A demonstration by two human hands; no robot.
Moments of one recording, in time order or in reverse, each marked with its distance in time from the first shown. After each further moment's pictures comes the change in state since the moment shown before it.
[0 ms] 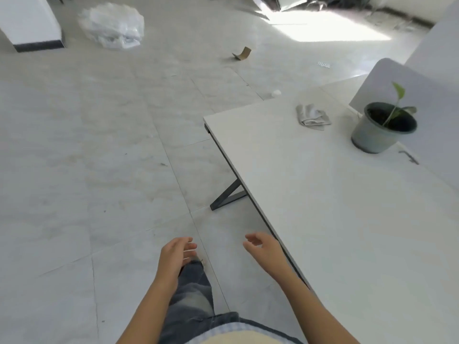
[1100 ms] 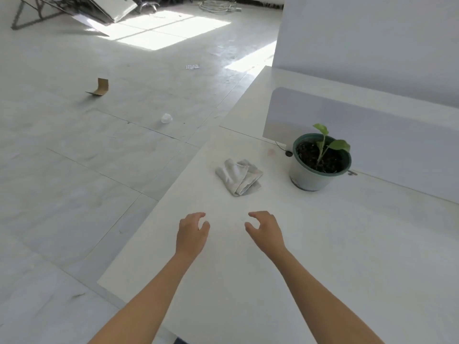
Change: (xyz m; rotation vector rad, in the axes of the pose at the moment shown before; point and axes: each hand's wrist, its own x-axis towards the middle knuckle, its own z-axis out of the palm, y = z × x) left_hand 0.282 0.255 0.324 0.941 -0.550 0.691; right_hand 0.309 -0.041 -0.196 0.003 0.626 0.306
